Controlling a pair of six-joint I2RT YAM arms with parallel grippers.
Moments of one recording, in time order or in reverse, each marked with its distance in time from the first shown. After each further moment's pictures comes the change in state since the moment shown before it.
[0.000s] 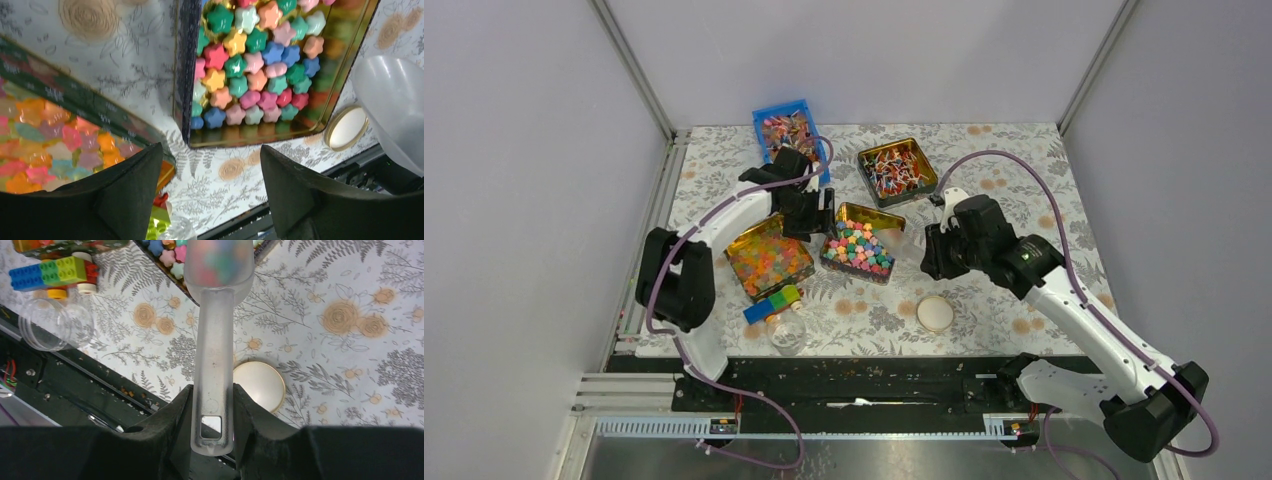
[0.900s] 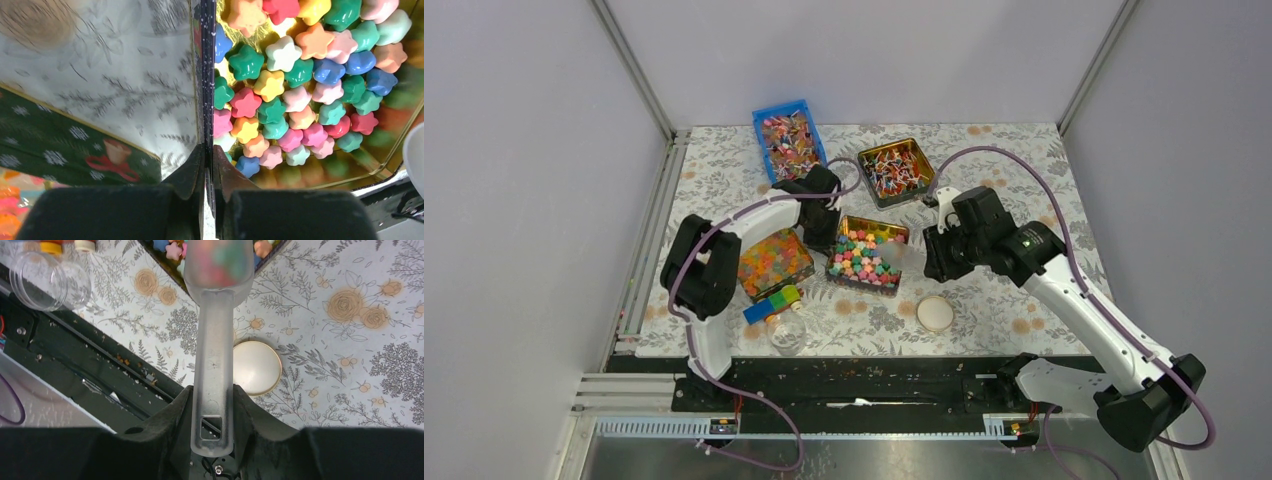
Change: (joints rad) left arm -0.105 0.171 0.034 0.046 -0.119 0.018; right arm -0.015 0.055 0.113 -0.169 -0.055 -0.109
